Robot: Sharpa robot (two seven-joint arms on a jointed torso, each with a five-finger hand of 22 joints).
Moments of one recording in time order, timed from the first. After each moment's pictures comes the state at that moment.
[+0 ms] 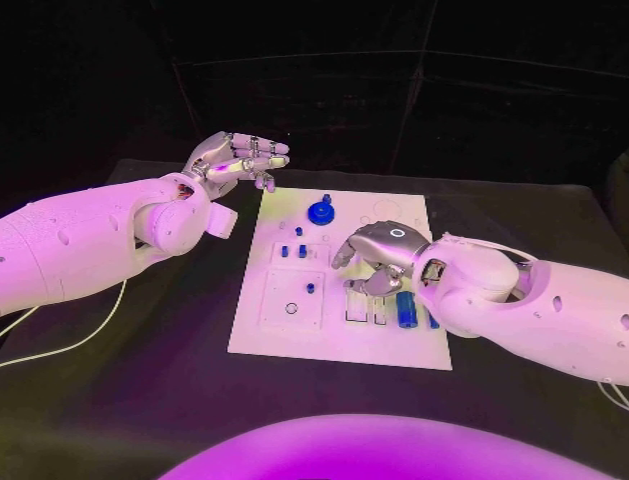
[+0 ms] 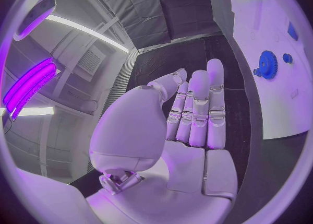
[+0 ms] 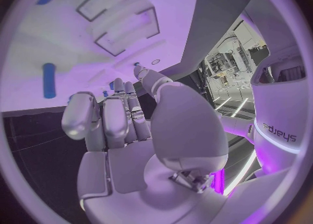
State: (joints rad) left arm 1.21 -0.81 -0.07 1.29 -0.11 -0.10 0.44; left_hand 1.35 -0.09 0.45 -0.10 0.12 1.00 0.19 0.14 0.07 1.04 0.12 0.26 0.07 1.18 0.03 1.04 0.44 0.17 1.16 0.12 0.59 0.74; right arm 1.08 -0.73 -0.04 1.65 -1.74 -0.24 -0.14; right_hand 1.31 -0.16 0.42 -0.02 0.13 0.98 0.16 0.06 0.06 1.00 0.11 0.11 0.06 1.47 0.01 1.27 1.04 0.09 1.34 0.12 1.30 1.00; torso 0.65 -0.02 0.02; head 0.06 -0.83
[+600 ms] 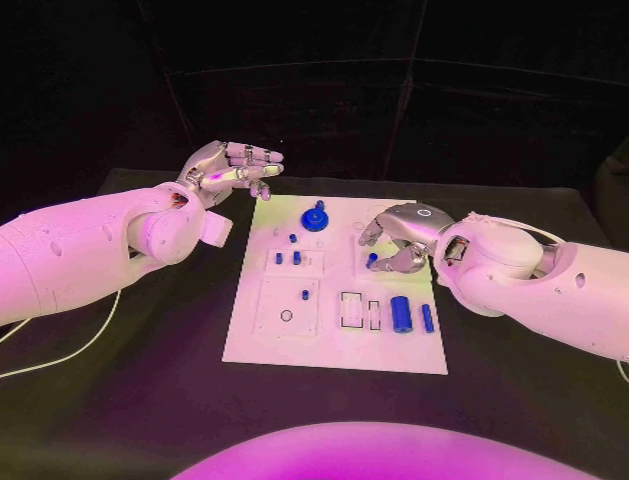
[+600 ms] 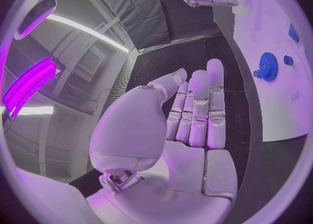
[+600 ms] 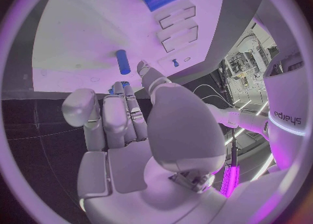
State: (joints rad) left arm 1.21 -0.81 -0.07 1.29 -0.11 -0.09 0.43; left_hand 1.35 -0.09 0.45 -0.10 0.12 1.00 0.19 0.14 0.07 1.04 0.12 0.26 0.07 1.18 0.03 1.04 0.44 0.17 1.16 0.12 0.59 0.74; right arm 1.14 -0.78 -0.04 1.60 -1.71 -0.20 -0.20; right_hand 1.36 -0.13 0.25 0.00 0.10 0.92 0.13 0.06 0.07 0.95 0.09 0.16 0.07 1.47 0.01 1.25 0.99 0.10 1.34 0.12 1.27 0.95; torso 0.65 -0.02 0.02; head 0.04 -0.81
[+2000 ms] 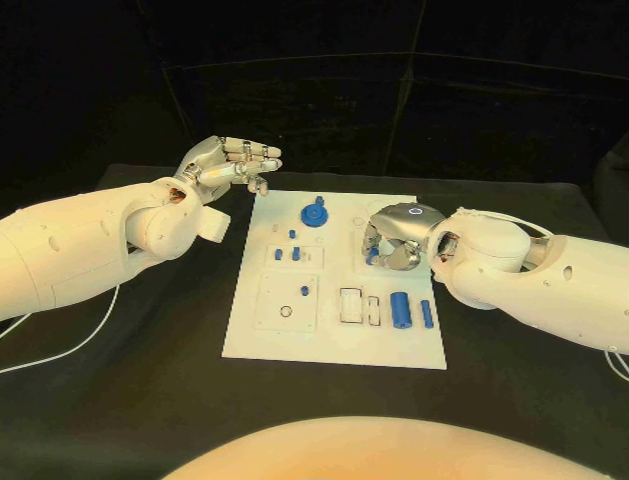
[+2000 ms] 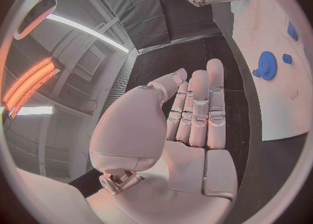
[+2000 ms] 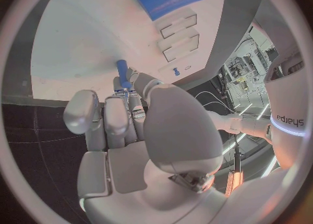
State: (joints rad) left arm 1.21 -0.80 -0.07 1.28 -0.11 -0.08 0.43; left_hand 1.35 -0.09 0.45 -0.10 0.12 1.00 0.19 0.14 0.07 1.04 0.12 0.27 0.07 1.18 0.03 1.04 0.43 0.17 1.16 0.12 0.59 0.74; right arm 1.14 -0.75 -0.04 1.57 -1.72 -0.13 -0.20; right_hand 1.44 -0.08 0.47 -0.06 0.07 1.10 0.14 0.09 0.07 1.18 0.09 0.15 0.07 1.47 -0.01 1.27 1.01 0.10 1.37 0.09 1.30 1.02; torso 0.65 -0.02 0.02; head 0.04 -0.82
